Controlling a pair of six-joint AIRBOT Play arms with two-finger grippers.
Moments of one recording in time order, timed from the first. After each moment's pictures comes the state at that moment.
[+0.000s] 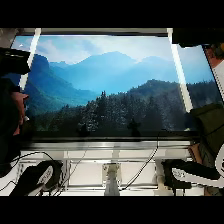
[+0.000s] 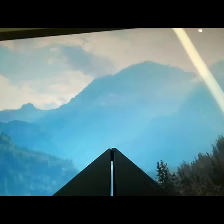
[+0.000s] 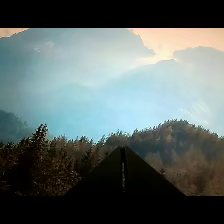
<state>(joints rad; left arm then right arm) 0.05 -0.81 1.33 -1.96 1.01 1.91 0.21 -1.34 2.06 -1.55 1.45 1.58</state>
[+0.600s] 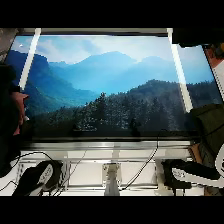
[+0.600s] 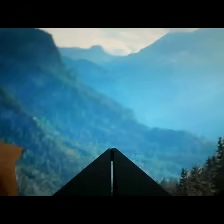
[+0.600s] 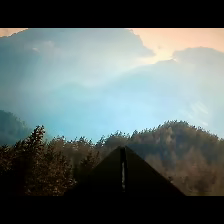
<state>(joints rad) 0.19 -0.80 1.32 -1.70 1.16 1.73 0.21 -1.34 2.06 -1.55 1.44 1.56</state>
